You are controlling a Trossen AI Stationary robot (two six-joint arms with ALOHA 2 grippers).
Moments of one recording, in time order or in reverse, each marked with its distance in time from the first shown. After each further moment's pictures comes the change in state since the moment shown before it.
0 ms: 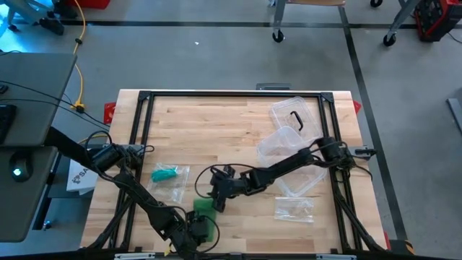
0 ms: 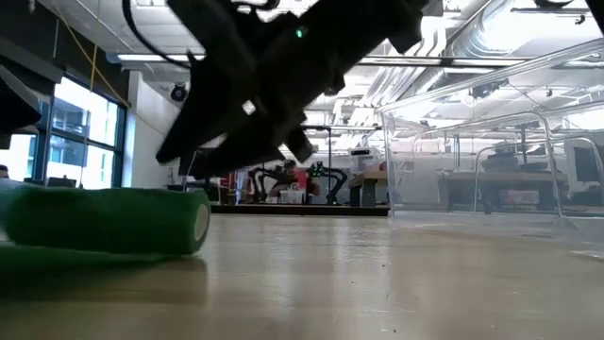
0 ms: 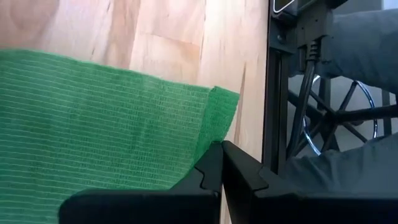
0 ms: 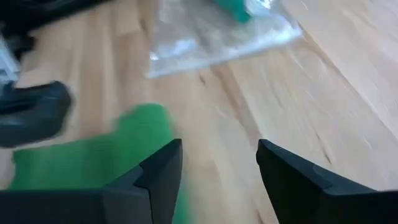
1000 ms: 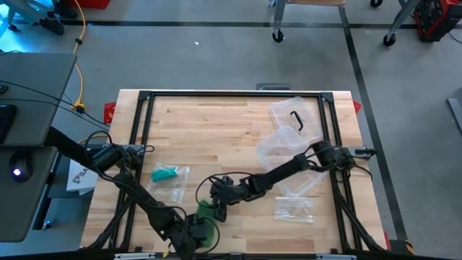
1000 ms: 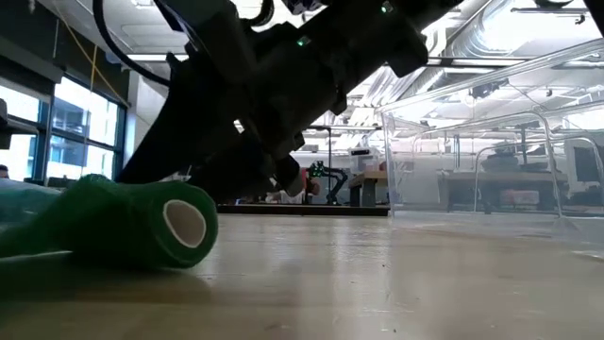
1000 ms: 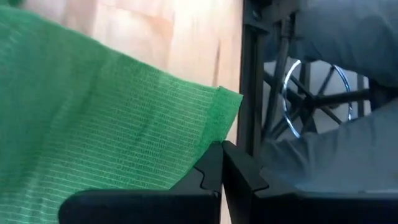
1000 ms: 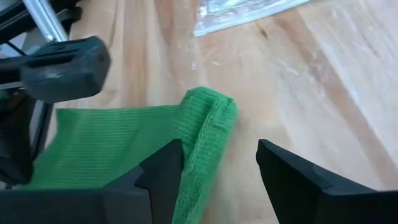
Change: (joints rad) left arm 0.000 0.000 0.000 0.022 0.094 -0.009; right arm 0.030 0.067 -0.001 0.080 -0.145 0.071
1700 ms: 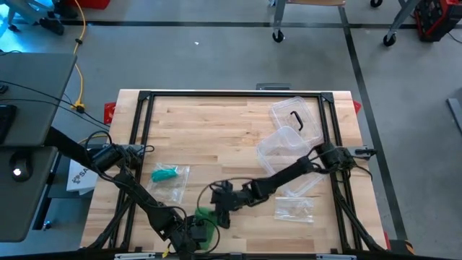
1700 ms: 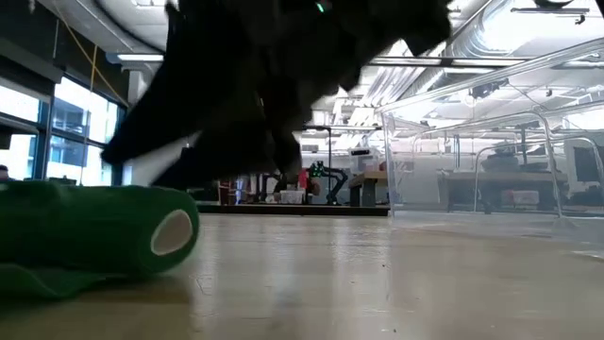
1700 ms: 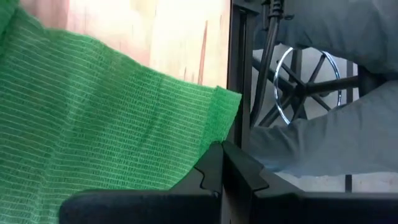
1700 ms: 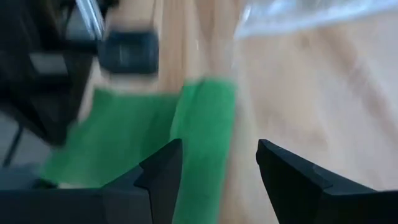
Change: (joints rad) left arm 0.002 0.000 0.000 0.000 0.064 -0.002; right arm 0.041 -0.031 0.001 0.009 -0.001 -0.093
